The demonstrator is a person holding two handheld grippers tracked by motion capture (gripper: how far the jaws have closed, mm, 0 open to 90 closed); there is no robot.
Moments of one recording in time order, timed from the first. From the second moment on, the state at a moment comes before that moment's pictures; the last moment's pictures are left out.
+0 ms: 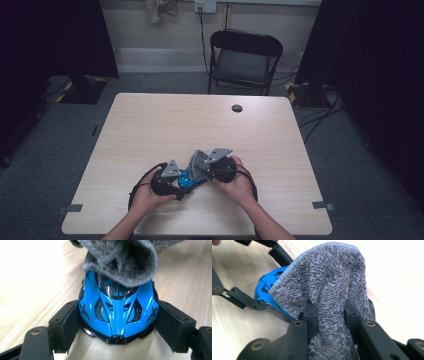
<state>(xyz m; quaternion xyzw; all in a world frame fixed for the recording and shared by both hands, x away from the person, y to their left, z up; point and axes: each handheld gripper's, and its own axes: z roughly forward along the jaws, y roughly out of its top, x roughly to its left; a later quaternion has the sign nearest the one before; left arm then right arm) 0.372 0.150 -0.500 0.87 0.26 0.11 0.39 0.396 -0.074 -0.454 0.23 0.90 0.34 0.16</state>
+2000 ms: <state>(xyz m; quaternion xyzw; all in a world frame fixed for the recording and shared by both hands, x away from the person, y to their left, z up) 0.375 0.144 -0.500 0.87 0.27 0.11 0.39 0.394 -0.074 -0.439 0.22 0.89 0.36 0.15</state>
